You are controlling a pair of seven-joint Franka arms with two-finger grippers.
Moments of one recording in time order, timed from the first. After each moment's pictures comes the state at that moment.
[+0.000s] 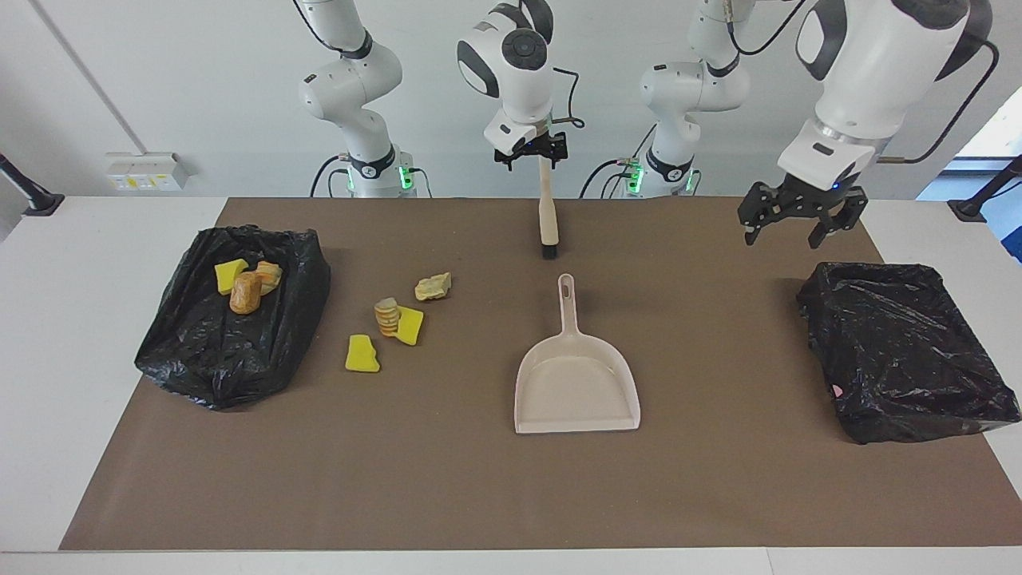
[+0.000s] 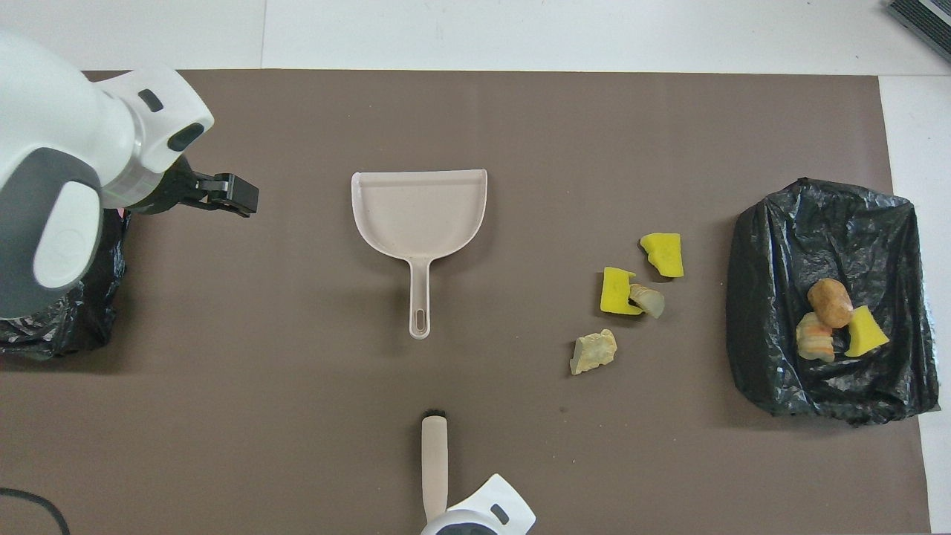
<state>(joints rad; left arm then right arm) -0.10 0.17 -0.18 -1.54 0.07 1.76 -0.15 0.86 -0.13 0.16 -2.31 0.34 2.07 0.91</state>
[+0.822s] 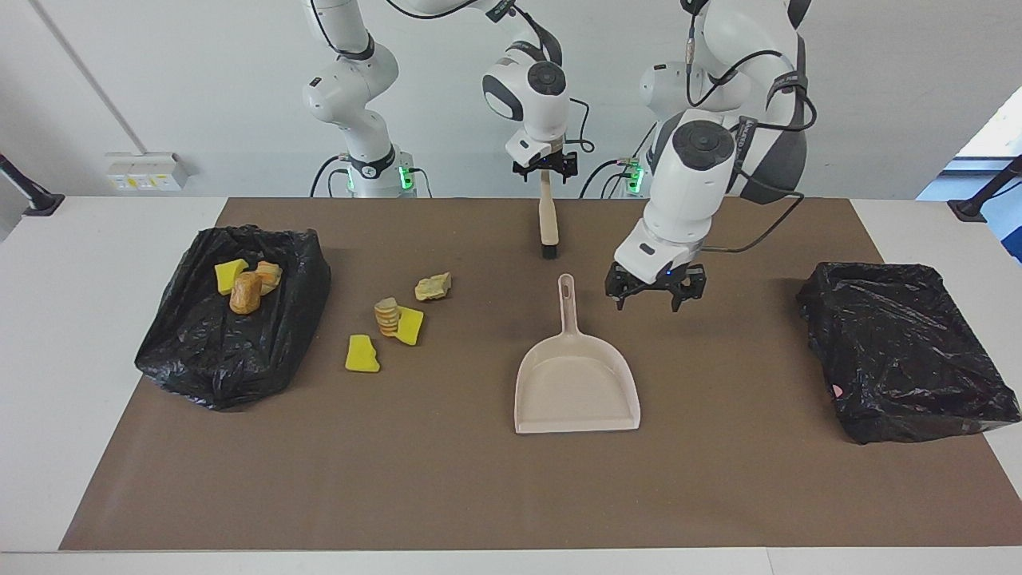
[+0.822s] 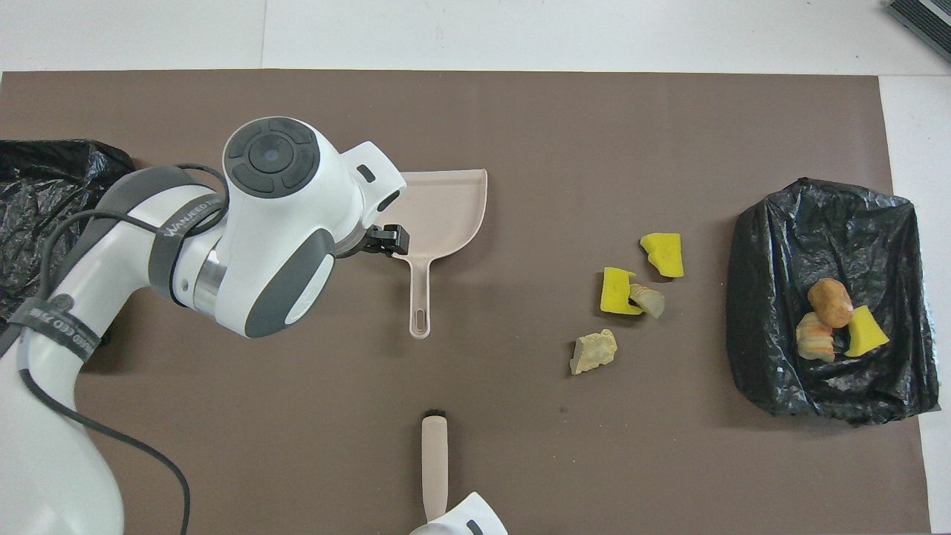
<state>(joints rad) -0.12 0.31 -0.42 -1.70 0.15 1.97 -0.43 0.95 -0.01 0.15 -2.35 0.35 2.24 0.99</state>
